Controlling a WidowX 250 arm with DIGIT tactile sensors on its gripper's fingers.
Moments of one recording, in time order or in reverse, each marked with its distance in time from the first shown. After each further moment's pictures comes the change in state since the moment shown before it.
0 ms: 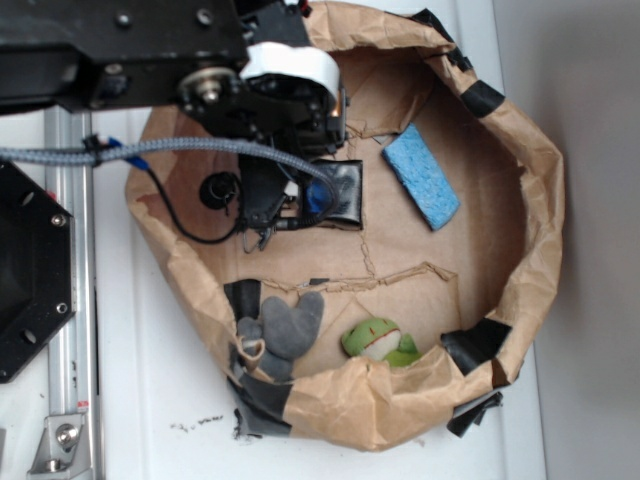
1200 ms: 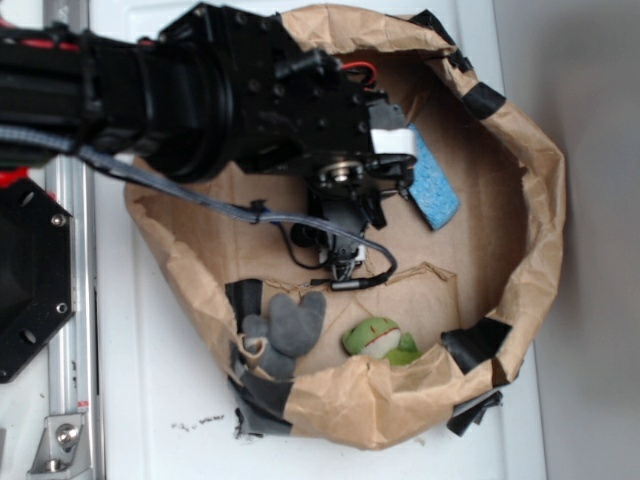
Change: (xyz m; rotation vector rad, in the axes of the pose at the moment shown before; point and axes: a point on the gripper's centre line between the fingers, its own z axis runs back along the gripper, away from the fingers) arm 0.030 -0.013 -0.080 0.001 0.053 0.082
